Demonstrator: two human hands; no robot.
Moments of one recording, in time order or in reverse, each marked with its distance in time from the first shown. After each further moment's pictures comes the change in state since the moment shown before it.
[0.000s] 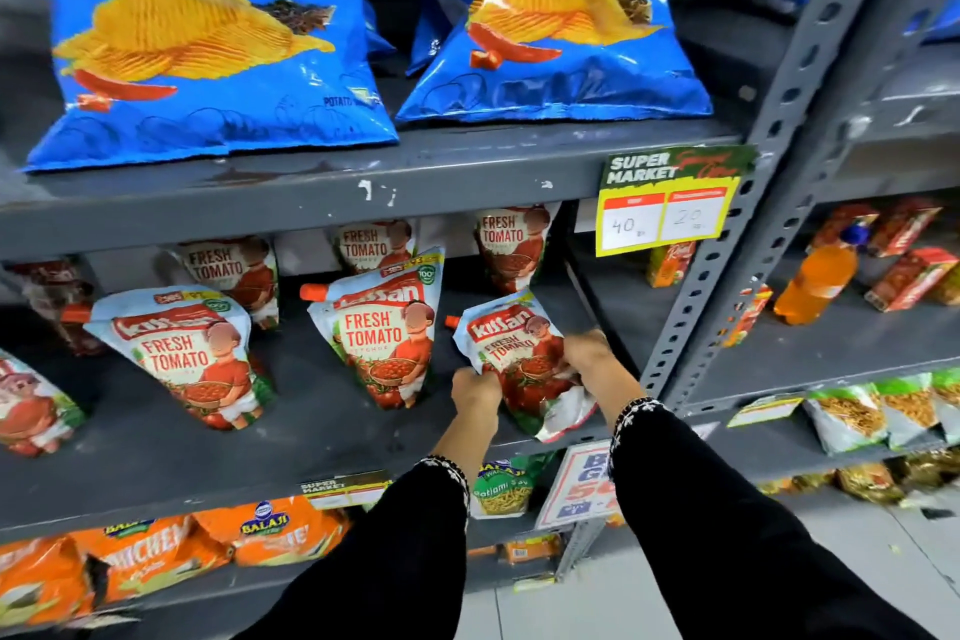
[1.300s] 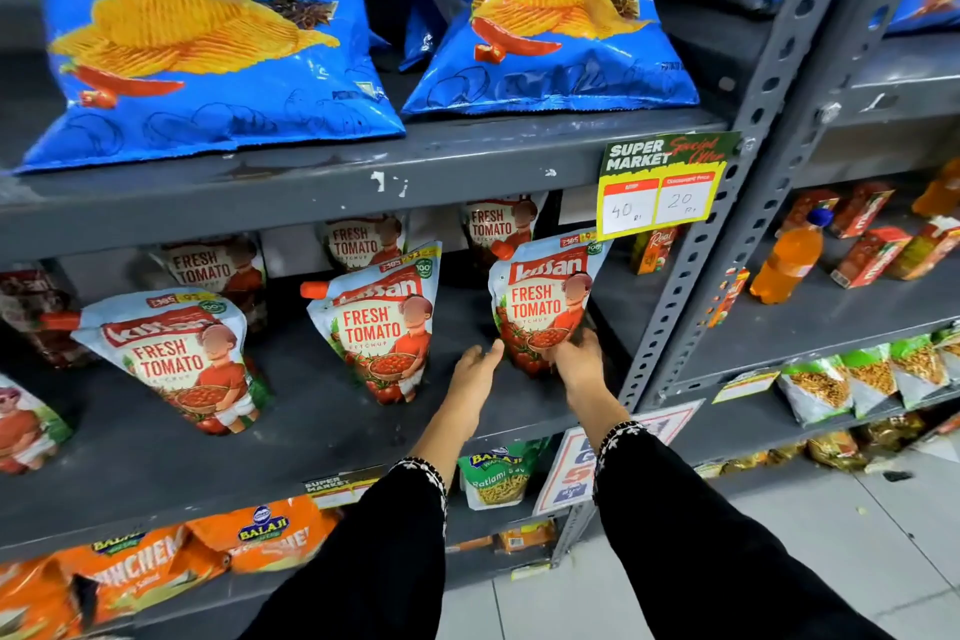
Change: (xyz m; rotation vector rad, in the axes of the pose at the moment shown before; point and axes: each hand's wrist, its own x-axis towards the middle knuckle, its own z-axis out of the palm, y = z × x) left_hand -0.010 0.005 -0.007 0.024 -0.385 0.120; right_hand -0.016 0.032 0.008 0.498 0.153 -0.096
